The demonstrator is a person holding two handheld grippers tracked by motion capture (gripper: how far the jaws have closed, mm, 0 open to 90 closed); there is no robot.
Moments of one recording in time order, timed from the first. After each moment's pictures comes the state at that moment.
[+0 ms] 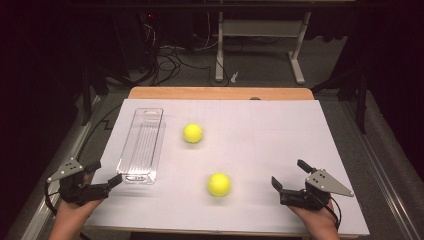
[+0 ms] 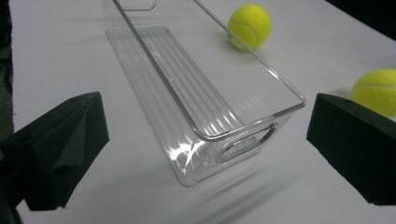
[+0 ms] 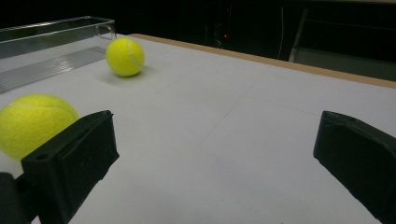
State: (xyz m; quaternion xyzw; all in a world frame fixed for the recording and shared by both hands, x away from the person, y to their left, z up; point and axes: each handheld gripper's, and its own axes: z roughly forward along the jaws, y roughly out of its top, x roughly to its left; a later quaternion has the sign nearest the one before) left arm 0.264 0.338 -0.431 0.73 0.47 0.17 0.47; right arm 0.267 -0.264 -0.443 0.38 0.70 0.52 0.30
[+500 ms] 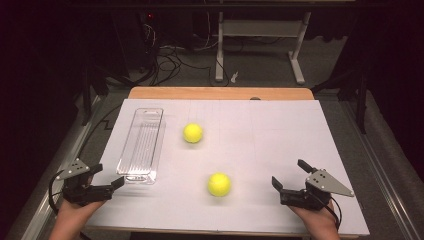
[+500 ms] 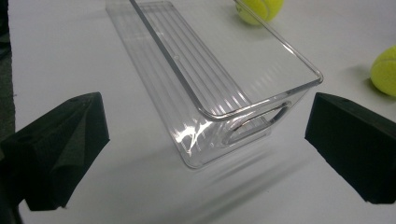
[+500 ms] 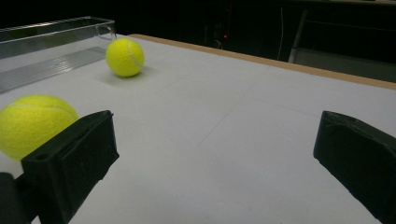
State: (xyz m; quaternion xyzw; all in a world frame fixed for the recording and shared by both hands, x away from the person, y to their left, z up) left arm 0.266 0.335 -0.436 0.74 0.48 0.15 0.44; right arm 0.267 -0.265 -0.442 0.38 0.70 0.52 0.30
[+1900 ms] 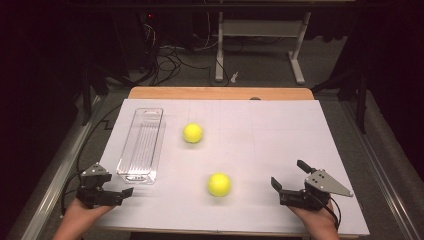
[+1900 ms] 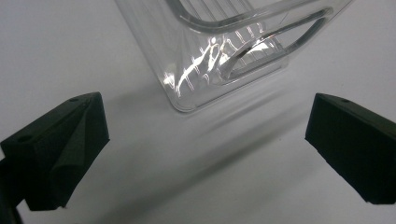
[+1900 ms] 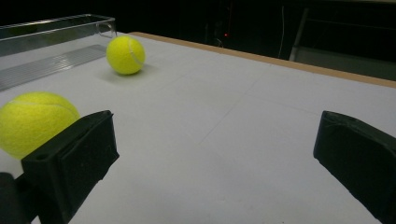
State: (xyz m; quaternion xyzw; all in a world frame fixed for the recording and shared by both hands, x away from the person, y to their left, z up) left arm 0.278 0.316 -0.455 0.80 0.49 0.10 0.32; right arm 0.267 -0.263 -0.444 0.38 0.70 0.52 0.30
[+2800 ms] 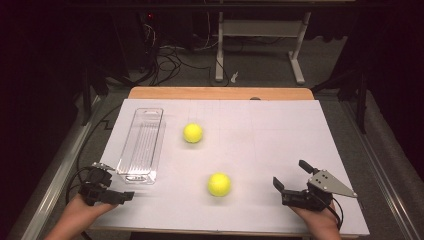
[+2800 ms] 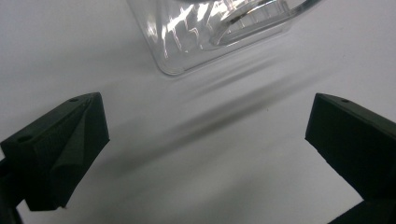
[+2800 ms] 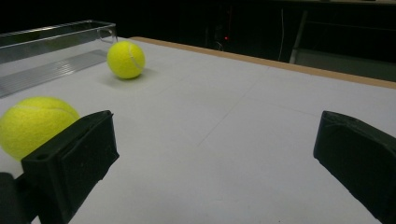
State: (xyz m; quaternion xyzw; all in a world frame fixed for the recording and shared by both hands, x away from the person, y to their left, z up) left arm 0.287 0.305 -0.442 0.82 0.53 0.02 0.22; right arm 0.265 -0.268 -0.442 0.38 0.70 0.53 0.30
